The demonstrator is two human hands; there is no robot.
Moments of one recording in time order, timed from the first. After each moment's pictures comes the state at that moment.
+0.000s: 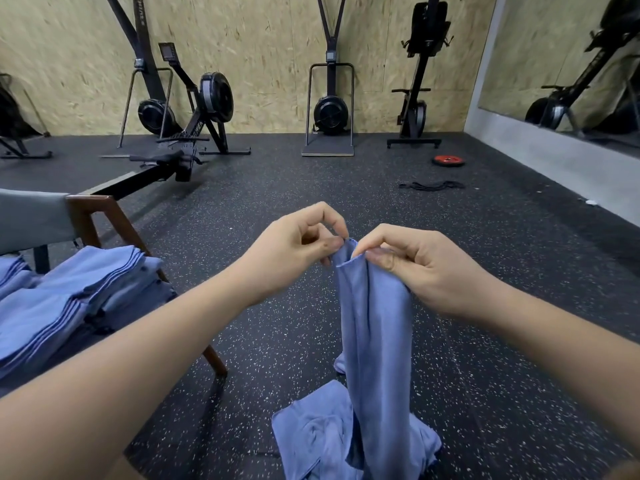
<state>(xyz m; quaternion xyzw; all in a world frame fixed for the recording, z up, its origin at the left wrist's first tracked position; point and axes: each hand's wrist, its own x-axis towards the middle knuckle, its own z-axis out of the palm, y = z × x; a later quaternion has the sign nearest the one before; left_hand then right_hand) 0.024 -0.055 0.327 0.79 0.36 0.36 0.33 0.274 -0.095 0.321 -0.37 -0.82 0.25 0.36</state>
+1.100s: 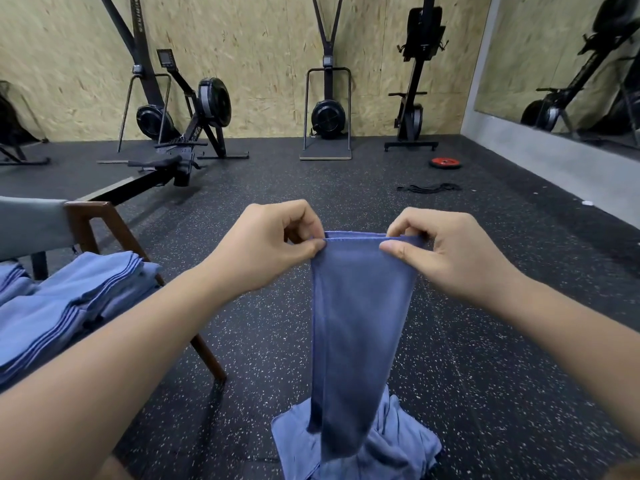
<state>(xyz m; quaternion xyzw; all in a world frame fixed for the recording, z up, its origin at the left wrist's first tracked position) 0.005 -0.058 0.348 0.83 0.41 0.36 0.14 0.297 -0.088 0.333 -0.45 -0.80 0.04 0.38</state>
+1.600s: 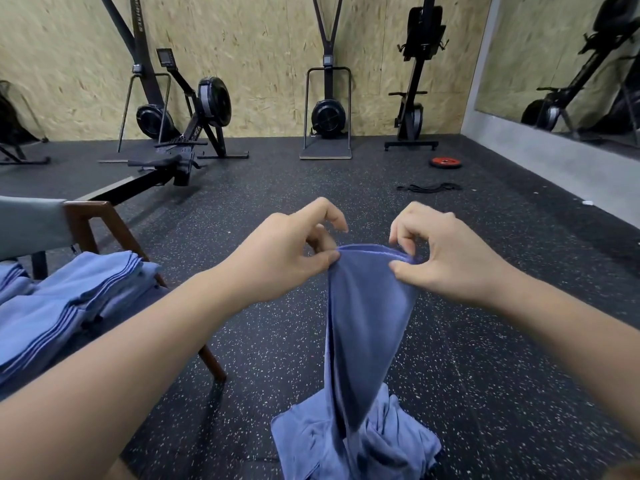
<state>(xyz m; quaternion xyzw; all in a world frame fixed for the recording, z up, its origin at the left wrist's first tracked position) 0.023 -0.073 0.349 0.86 0.38 0.31 0.15 0.298 -0.089 0.336 -0.47 -0.82 0.06 0.32</state>
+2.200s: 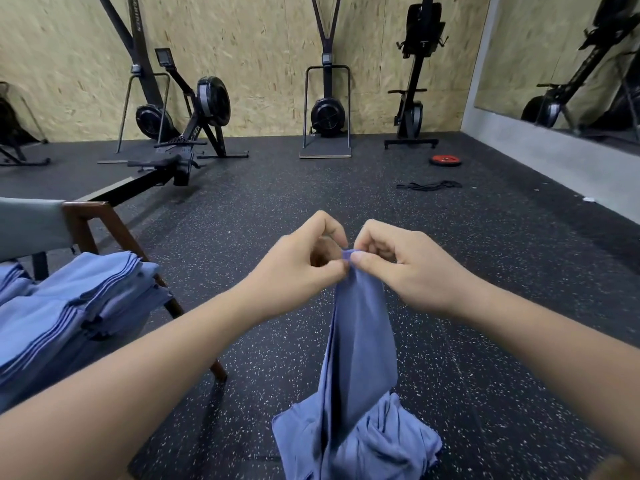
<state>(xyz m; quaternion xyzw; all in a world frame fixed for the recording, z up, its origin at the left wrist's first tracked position) 0.041 -0.069 0.315 0.79 0.36 0.36 0.32 0.263 -0.090 0.321 -0.44 -0.81 0.19 0.34</state>
